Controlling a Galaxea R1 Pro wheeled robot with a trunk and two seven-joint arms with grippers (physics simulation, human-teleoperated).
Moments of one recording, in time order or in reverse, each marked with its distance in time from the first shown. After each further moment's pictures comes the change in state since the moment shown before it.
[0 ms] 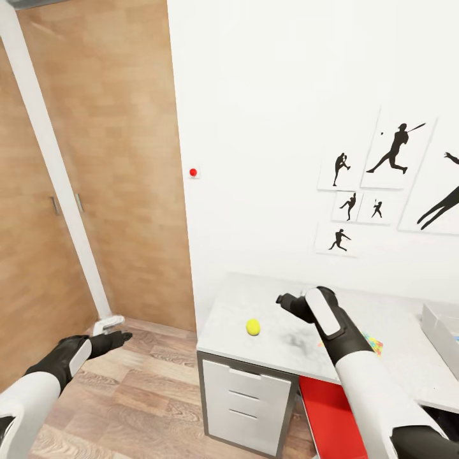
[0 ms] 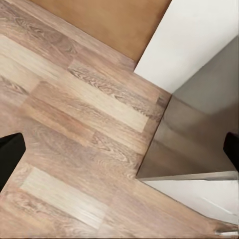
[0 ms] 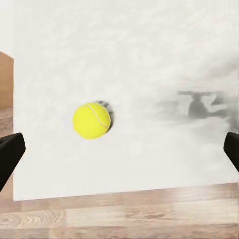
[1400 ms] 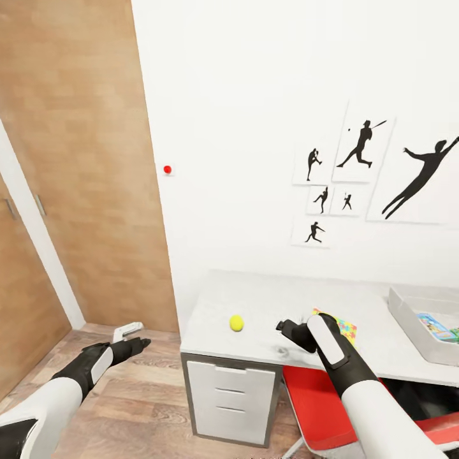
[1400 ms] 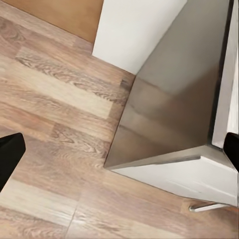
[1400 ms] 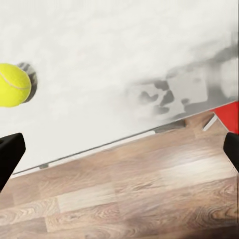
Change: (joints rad) left arm 0.019 -0.098 0.006 0.041 0.000 -0.068 0.028; right arm 0.129 -0.017 0.023 0.011 -0.061 -0.031 0.016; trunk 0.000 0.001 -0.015
